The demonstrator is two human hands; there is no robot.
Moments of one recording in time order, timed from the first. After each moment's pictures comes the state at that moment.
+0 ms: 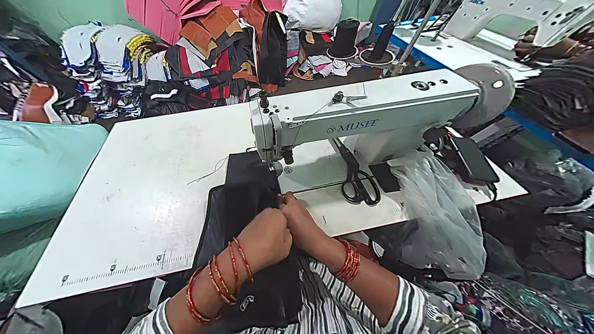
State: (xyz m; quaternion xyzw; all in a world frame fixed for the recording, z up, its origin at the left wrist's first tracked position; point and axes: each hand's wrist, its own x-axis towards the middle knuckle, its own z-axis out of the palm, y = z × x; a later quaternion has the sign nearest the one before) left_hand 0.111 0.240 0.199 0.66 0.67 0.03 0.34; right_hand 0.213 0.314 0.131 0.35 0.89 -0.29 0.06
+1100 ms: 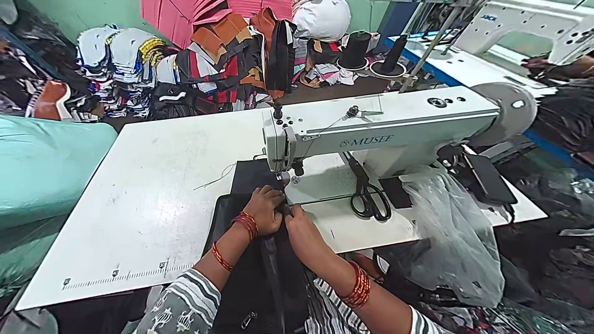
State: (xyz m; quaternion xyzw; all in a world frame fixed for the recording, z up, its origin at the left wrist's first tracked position) left_hand 0.048 0.282 0.105 0.73 0.65 0.15 0.17; right_hand 0.202 0.308 0.134 0.39 0.88 -0.22 0.14
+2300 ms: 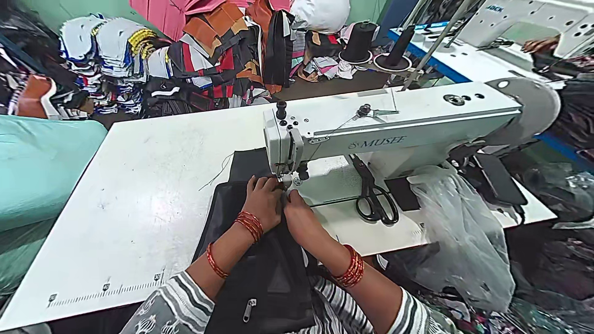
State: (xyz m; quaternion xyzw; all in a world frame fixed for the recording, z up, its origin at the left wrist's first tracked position) left_hand 0.049 0.298 0.131 0.65 0.73 0.10 0.18; right_hand 0.175 0.337 0.126 0.39 0.89 -0.20 0.09
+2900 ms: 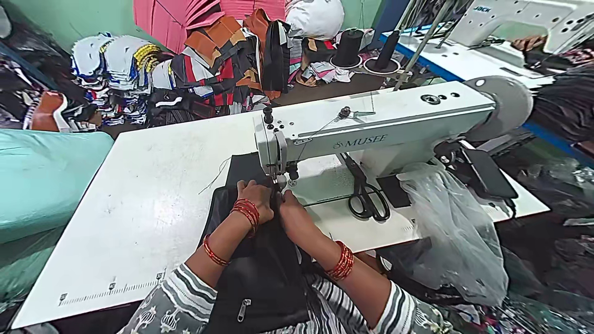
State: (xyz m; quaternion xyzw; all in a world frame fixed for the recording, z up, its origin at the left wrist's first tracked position) left_hand 0.057 0.316 0.177 0.57 0.76 -0.15 0.26; right_hand 0.178 0.339 0.125 0.39 0.89 -0.23 0.07
